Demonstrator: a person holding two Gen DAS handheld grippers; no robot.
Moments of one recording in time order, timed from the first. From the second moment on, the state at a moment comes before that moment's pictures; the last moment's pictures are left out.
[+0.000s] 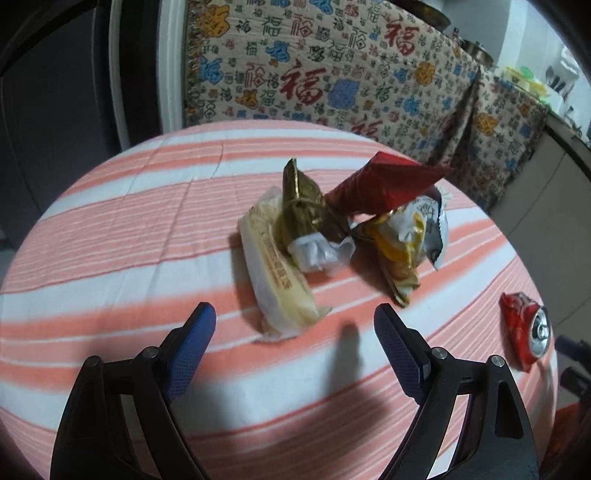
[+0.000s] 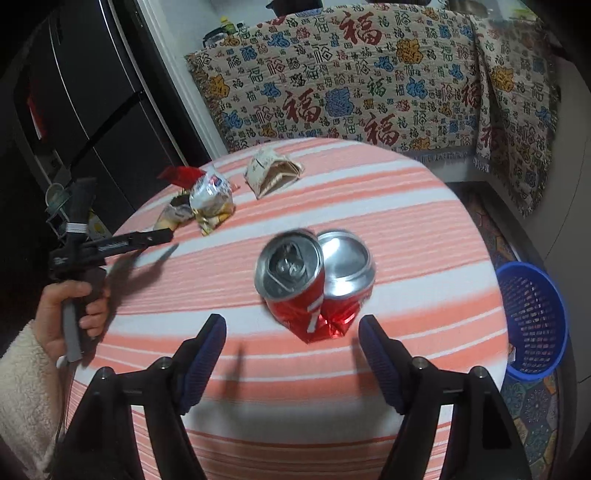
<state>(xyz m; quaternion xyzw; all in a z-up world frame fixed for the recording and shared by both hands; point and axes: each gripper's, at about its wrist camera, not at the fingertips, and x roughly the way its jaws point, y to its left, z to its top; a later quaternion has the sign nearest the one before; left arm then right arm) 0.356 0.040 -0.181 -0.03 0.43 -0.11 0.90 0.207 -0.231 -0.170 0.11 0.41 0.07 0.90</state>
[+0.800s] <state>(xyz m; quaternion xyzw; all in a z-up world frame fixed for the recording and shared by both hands) 0.221 0.037 -0.166 -0.12 0.44 -0.14 0.88 0.210 -0.200 -0.154 0.01 0.41 0.10 0.91</state>
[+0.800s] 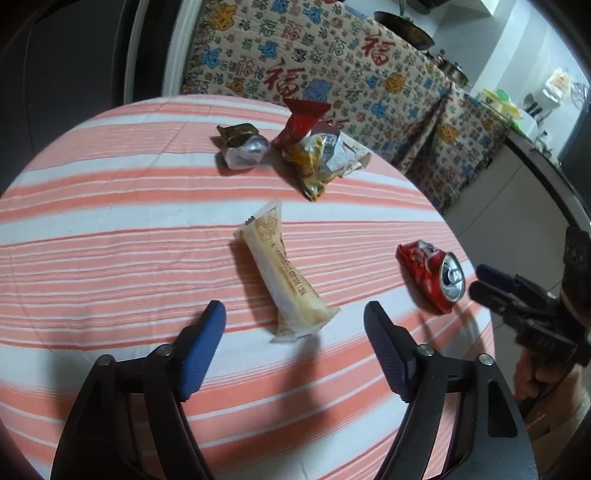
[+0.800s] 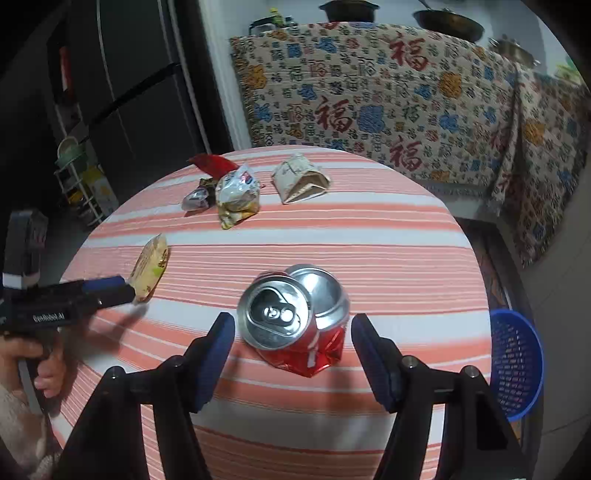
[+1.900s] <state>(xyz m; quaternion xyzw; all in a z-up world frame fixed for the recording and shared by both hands) 0.224 -0.177 -0.111 0.00 0.43 -0.31 0.84 0.170 -0.348 -0.109 0.04 0.41 0.00 0.91</state>
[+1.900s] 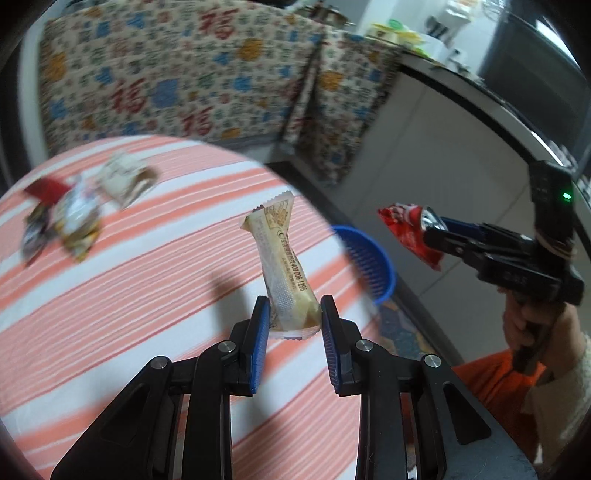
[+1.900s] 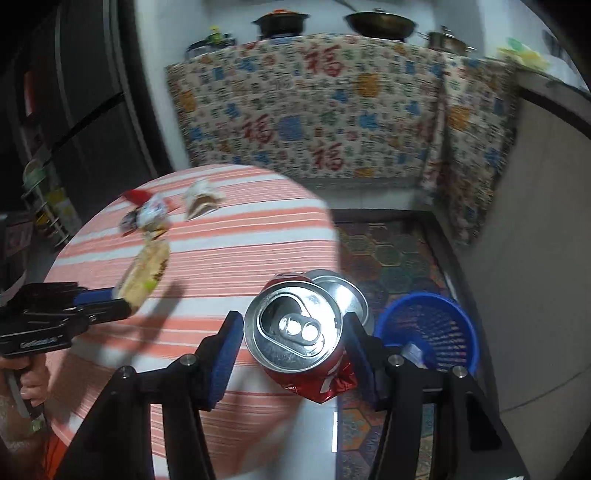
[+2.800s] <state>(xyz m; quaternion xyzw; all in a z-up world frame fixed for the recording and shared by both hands) 0.320 -0.477 -0.217 0.07 0.48 -0.38 0.79 0.207 -0.618 -0.200 0.24 0.40 -0.17 0.87</state>
